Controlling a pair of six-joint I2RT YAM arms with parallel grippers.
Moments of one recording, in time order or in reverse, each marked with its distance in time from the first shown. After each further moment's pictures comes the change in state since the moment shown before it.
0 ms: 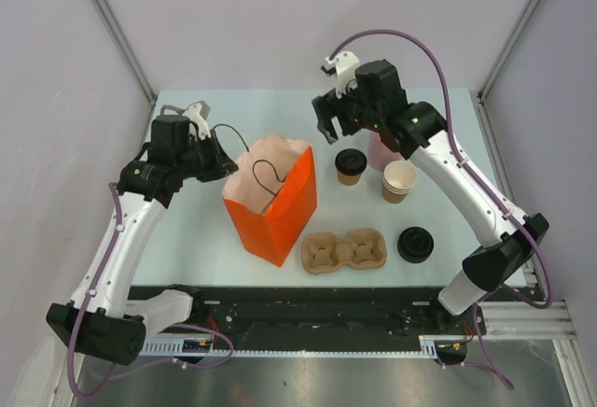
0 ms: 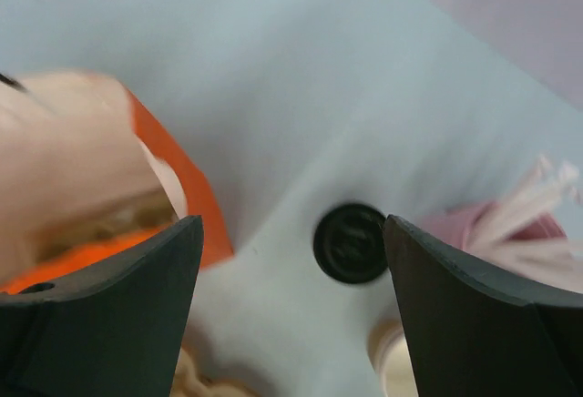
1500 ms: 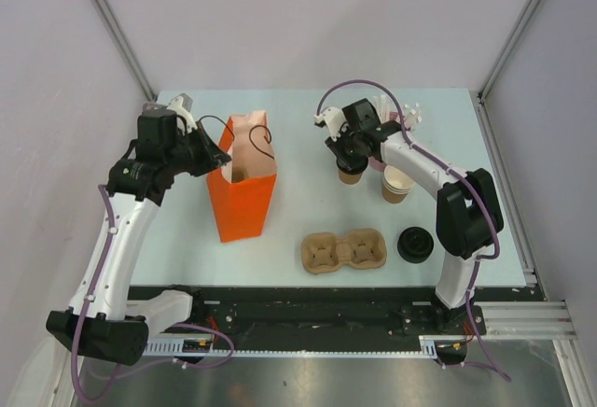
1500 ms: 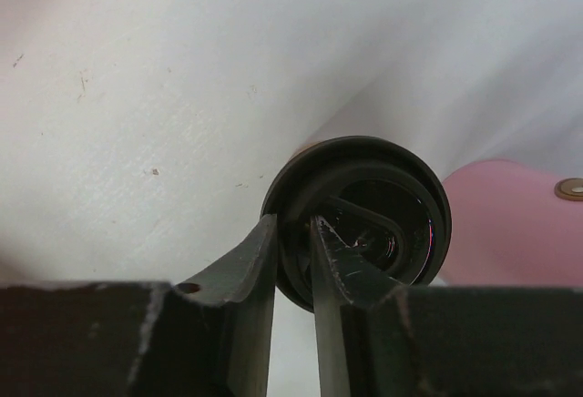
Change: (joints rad) left arm 0.058 0.000 0.069 -0.027 -0.022 -0.138; right arm -0.175 0.225 -0.393 0.135 -0.138 -0.298
